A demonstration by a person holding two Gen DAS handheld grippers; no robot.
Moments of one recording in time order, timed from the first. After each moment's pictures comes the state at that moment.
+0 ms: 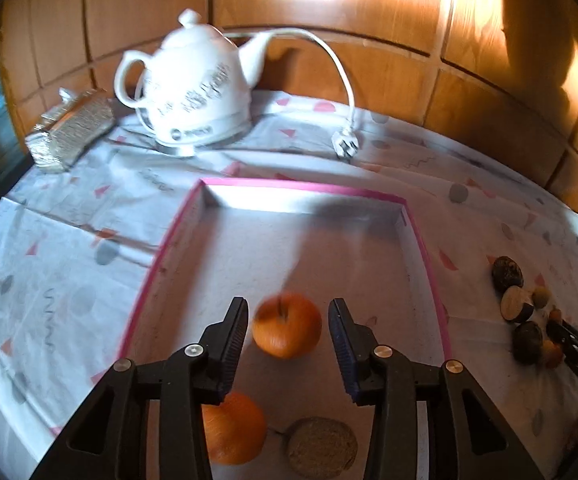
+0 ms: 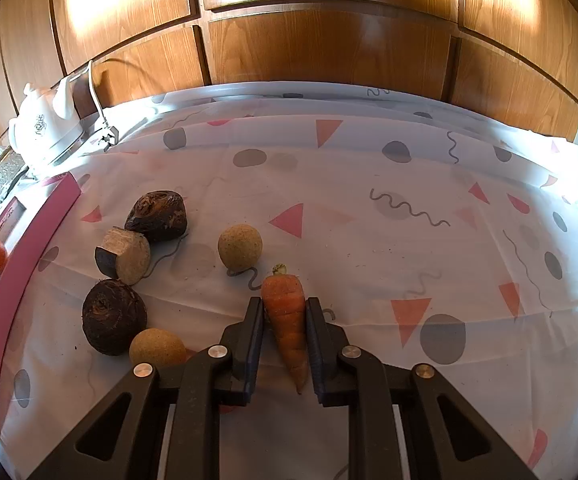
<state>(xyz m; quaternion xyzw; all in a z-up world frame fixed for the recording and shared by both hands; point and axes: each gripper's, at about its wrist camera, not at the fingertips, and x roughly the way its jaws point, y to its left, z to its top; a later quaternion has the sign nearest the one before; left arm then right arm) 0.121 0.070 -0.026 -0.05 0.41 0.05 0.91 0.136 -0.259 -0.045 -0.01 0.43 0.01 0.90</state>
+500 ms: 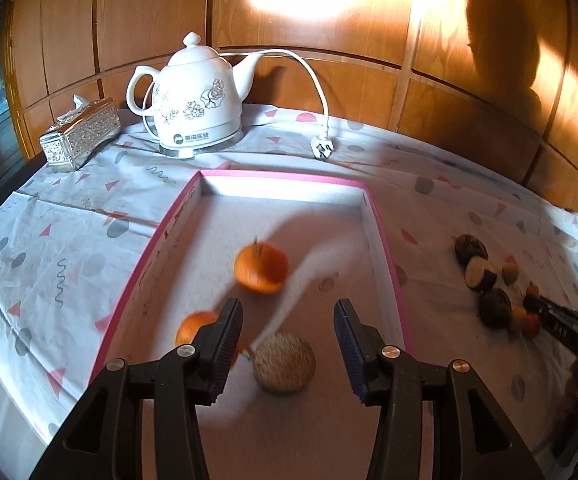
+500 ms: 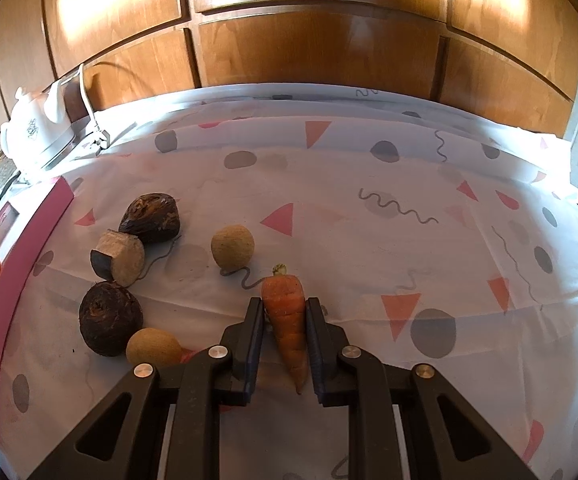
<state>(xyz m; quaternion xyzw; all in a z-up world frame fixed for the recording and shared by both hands) 0.065 0.047 -0.019 -0.05 0.39 0.03 0.92 0.131 -0.259 -0.042 -0.01 0.43 -0.02 0.90</state>
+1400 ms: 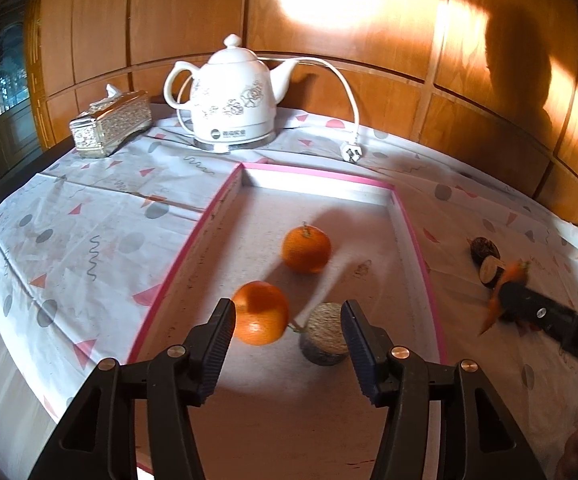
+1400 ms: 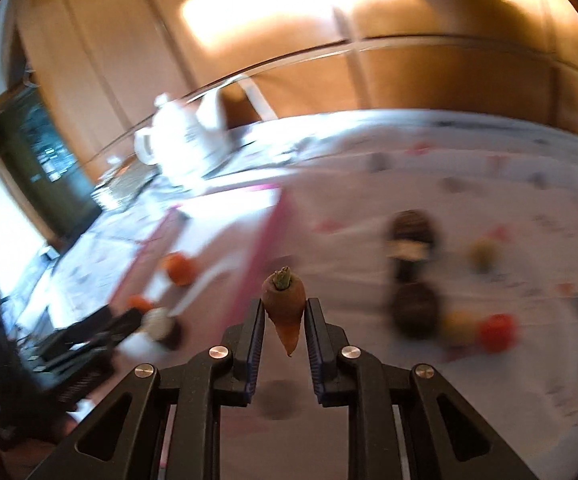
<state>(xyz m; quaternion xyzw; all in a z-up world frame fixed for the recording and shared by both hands) 0.038 0.077 -0.020 -0.08 0.37 0.07 0.92 0.090 -0.121 0.006 0.07 0.41 0.19 0.89</state>
